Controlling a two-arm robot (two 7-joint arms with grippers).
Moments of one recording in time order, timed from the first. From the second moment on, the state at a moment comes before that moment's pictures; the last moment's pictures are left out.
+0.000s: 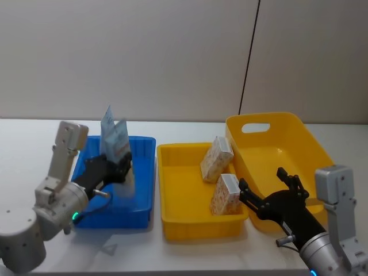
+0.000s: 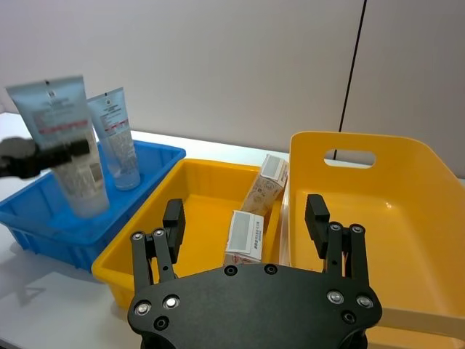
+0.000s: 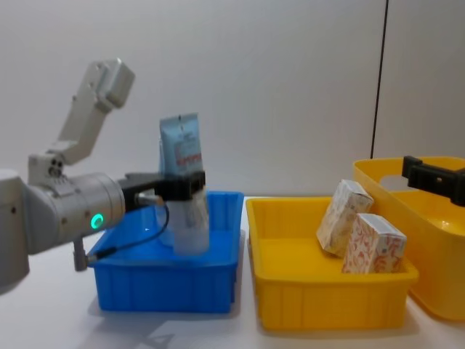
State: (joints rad) left arm -0.55 0.15 0.35 -1.07 -0.35 0.03 -0.33; right arm -0.01 0.34 -0.23 -1.77 0.29 0.03 0.07
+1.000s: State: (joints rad) left arm -0.62 0.19 0.38 -1.10 -0.53 0.01 -0.73; right arm -0.01 0.34 -0.23 -1.77 0.29 0.03 0.07
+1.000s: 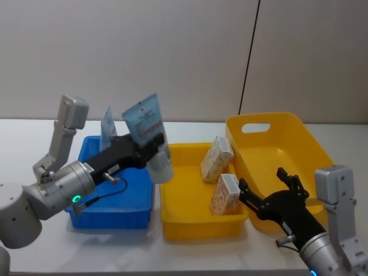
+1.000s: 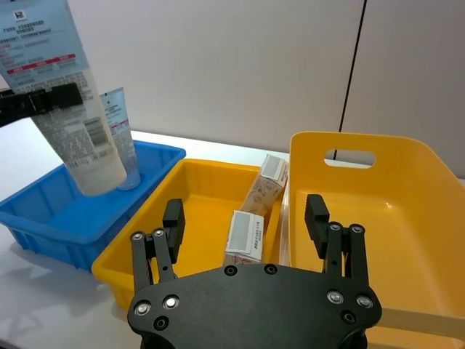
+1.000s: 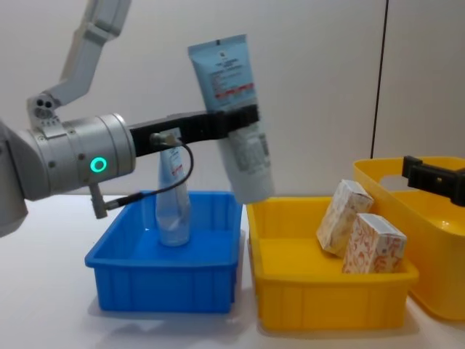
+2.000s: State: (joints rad) left arm -0.65 0.17 0.46 -1.05 -0.56 0.02 -0.89; right arm -0.02 0.38 -0.20 -1.82 0.37 0.12 0.17
